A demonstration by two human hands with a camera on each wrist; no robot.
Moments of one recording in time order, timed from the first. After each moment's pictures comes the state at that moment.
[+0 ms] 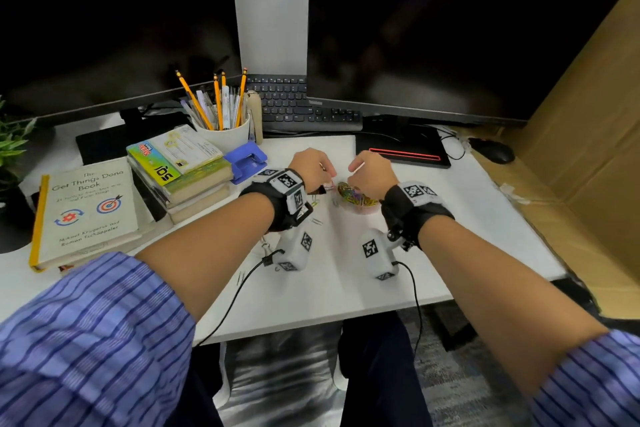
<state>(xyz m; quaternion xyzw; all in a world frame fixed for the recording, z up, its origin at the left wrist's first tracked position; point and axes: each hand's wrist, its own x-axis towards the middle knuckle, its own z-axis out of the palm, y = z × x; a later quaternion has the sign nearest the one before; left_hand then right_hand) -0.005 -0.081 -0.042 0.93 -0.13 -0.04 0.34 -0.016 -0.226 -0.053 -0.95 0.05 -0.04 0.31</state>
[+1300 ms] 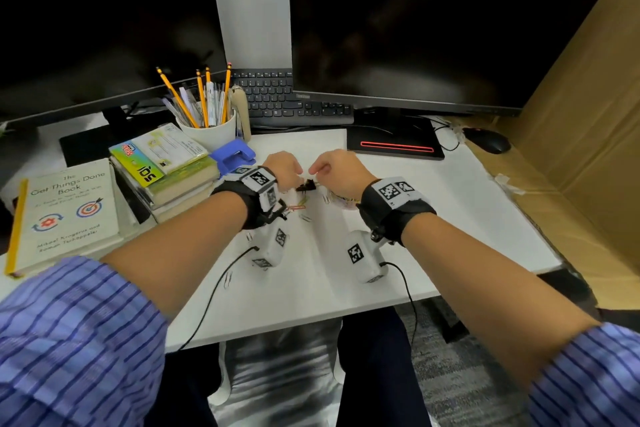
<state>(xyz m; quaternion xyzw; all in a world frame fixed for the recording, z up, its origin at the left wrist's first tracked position) 0.006 -0.067 -0.049 0.98 -0.10 -0.08 0.18 -0.016 -0.206 -0.052 -0.95 -0.08 0.00 0.29</state>
